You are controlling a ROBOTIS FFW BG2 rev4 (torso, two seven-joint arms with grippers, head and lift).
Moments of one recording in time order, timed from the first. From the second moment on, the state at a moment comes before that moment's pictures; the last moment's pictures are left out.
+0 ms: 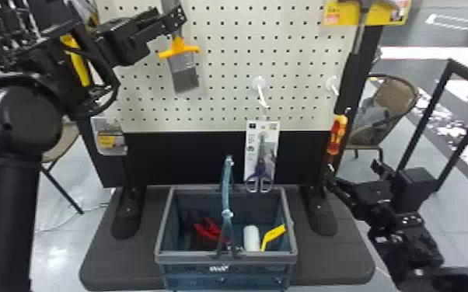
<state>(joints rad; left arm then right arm) -0.59 0.14 0.07 -1.74 0.51 0.65 -0.57 -0.07 -0.11 0.01 -1.53 -0.08 -0.12 0.16</state>
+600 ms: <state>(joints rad) -0.66 0.15 0.04 -1.63 0.54 0.66 -0.63 -0.08 -0.13 0.02 -1.52 -0.08 -0.10 0.17</state>
